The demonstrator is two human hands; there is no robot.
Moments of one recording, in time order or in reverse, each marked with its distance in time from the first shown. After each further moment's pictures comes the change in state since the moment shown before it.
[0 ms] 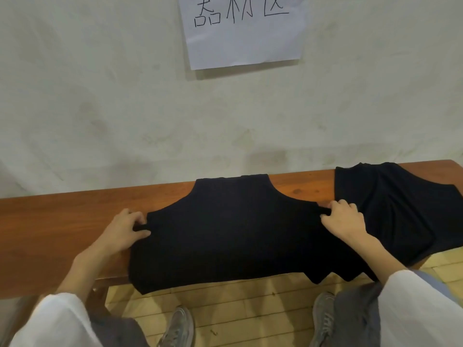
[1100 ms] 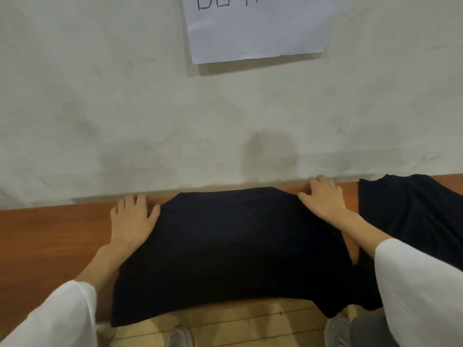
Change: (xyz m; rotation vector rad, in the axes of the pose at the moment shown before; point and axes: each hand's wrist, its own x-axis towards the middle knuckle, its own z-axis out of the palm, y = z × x) left_hand 0.093 0.017 0.023 0.276 0.456 -0.073; right_hand 0.093 -0.083 0.003 0.019 0.070 -0.213
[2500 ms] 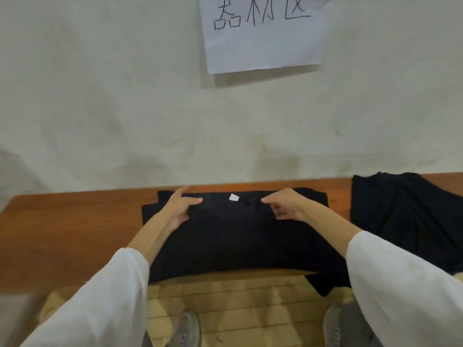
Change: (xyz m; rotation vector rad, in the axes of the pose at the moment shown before) left_hand -0.036 0.071 -0.055 -1.514 -0.558 -0.508; right_hand -0.049 -0.076 -0.006 1.019 -0.641 0.283
